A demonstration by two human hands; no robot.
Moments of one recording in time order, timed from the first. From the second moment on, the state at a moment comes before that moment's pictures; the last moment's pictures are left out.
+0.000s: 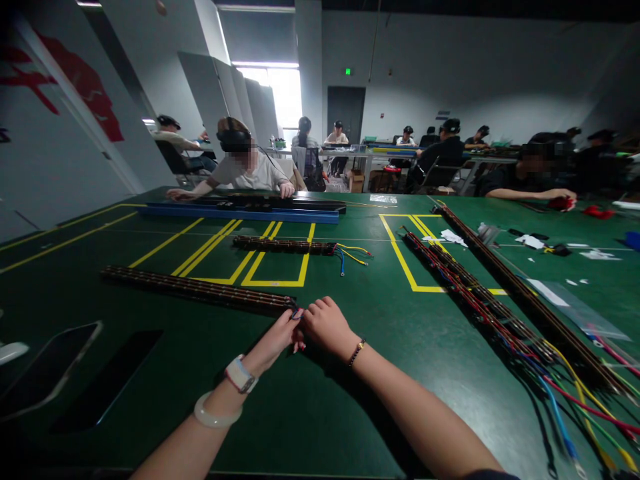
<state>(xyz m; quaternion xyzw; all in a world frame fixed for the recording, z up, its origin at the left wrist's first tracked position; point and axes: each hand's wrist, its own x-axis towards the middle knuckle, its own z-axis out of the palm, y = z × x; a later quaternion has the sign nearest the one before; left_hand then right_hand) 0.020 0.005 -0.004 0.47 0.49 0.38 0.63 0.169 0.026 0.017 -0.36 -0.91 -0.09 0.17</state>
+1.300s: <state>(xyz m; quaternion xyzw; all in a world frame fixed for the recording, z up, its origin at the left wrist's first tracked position) 0.018 -0.002 0.018 0.74 0.62 0.16 0.20 0.203 0.063 -0.021 -0.41 -0.86 0.02 0.30</state>
